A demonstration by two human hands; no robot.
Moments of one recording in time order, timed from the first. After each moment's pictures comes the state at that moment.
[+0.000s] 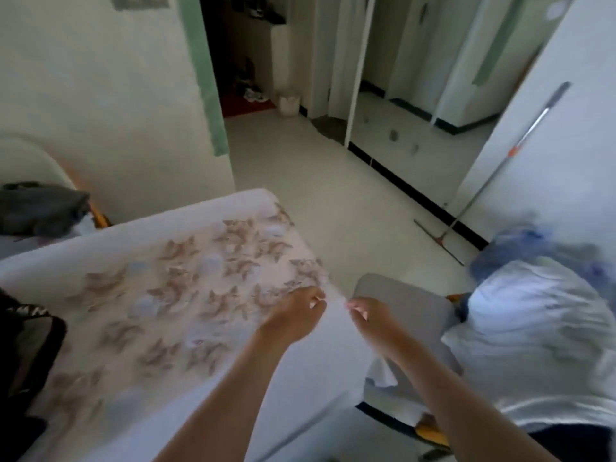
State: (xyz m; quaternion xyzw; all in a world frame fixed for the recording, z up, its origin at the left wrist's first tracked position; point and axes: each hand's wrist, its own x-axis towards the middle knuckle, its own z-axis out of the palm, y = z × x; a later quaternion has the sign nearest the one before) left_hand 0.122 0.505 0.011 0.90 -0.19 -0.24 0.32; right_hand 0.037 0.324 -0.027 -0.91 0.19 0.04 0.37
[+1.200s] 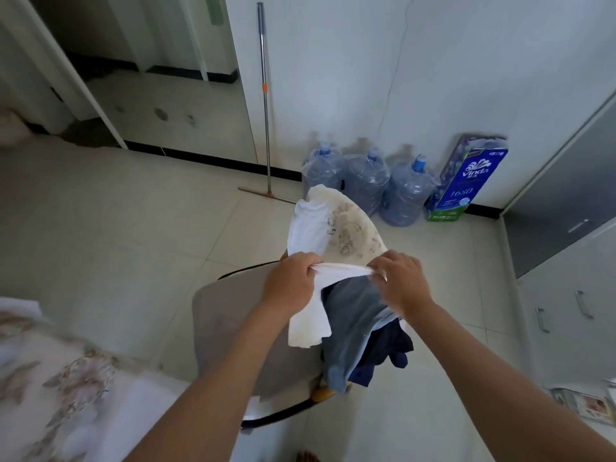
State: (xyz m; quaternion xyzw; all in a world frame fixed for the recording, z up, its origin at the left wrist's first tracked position) left_hand -0.023 0.088 -0.008 0.76 -0.56 -0.22 0.25; right_hand -0.237 -0.008 -0.031 -0.86 0.48 -0.11 0.13
